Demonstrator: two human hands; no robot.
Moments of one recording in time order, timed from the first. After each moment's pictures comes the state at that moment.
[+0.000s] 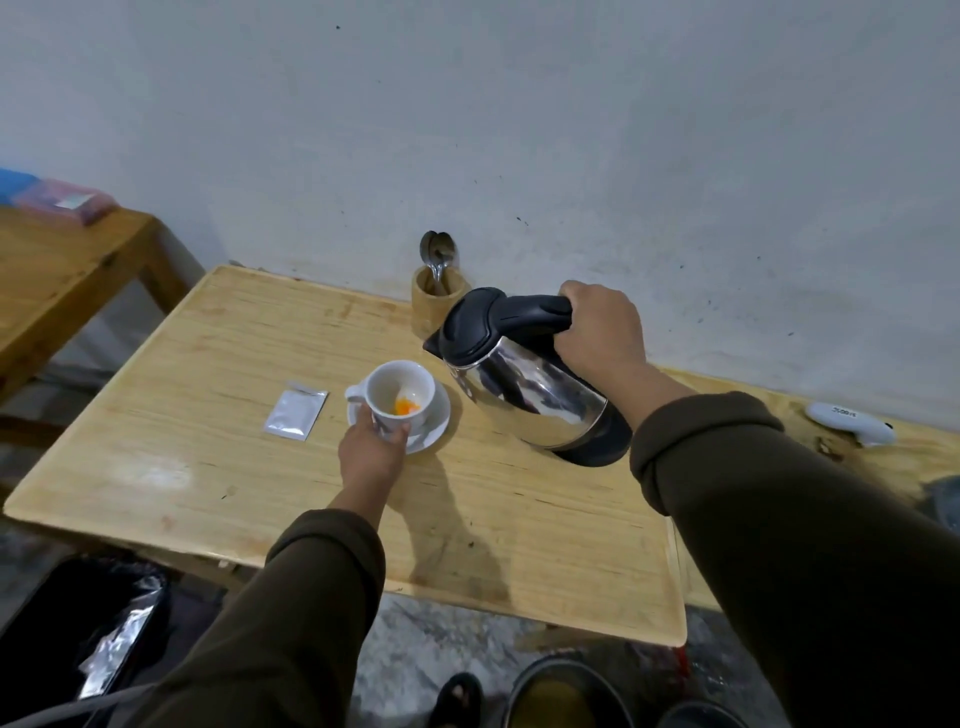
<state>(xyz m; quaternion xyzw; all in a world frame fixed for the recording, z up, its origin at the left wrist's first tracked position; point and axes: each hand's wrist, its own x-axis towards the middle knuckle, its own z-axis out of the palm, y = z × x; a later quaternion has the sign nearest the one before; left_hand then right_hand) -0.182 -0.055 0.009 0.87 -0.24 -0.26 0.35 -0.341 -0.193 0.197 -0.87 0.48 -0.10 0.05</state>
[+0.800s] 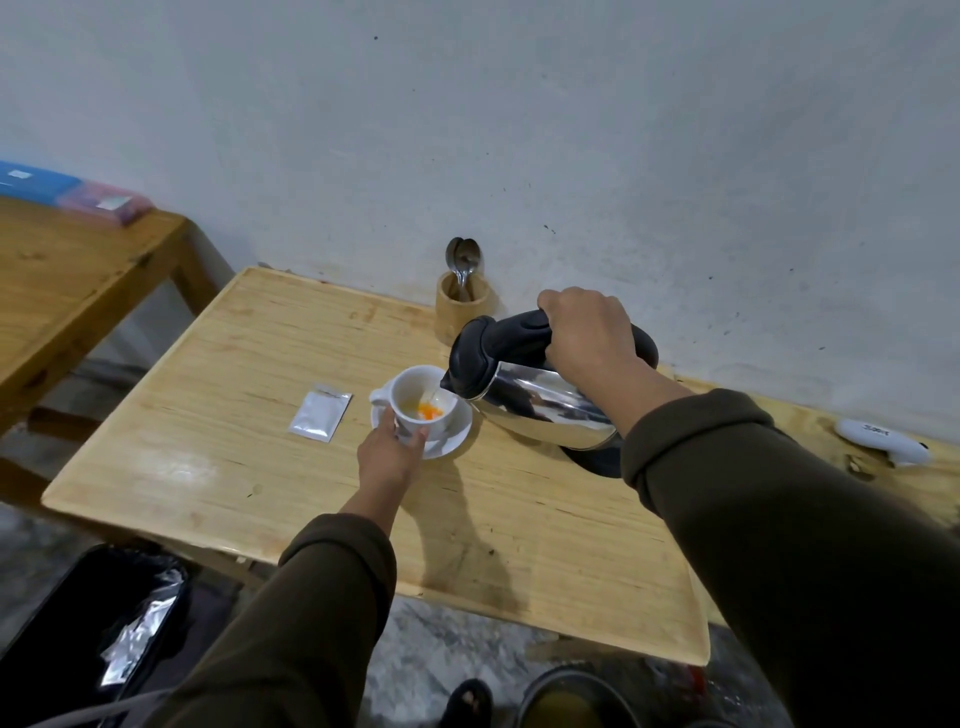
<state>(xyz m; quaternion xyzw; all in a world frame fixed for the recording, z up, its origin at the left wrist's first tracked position) -0.173 -0.052 0.011 0.87 -0.27 -0.27 0.30 -0.304 -0.174 0.210 -0.91 0.42 0.02 -0.06</state>
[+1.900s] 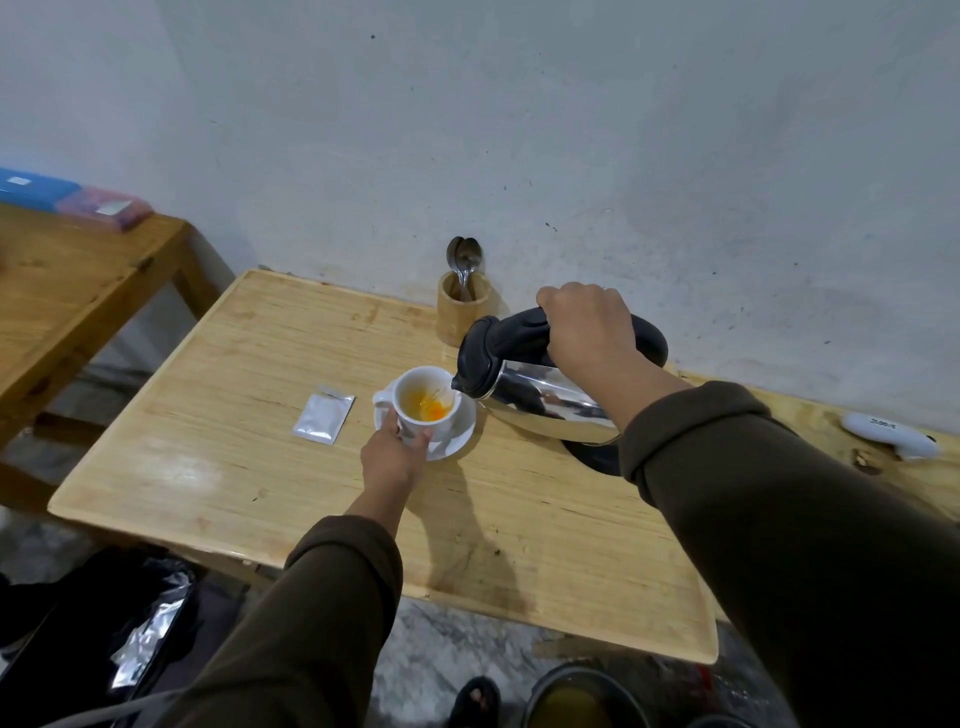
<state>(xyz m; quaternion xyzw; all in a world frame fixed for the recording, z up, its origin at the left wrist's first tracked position) -0.174 -0.052 0.016 0.87 -0.25 -0.29 0.31 -0.298 -0.181 0.205 -0.91 0.41 0.03 -0.10</state>
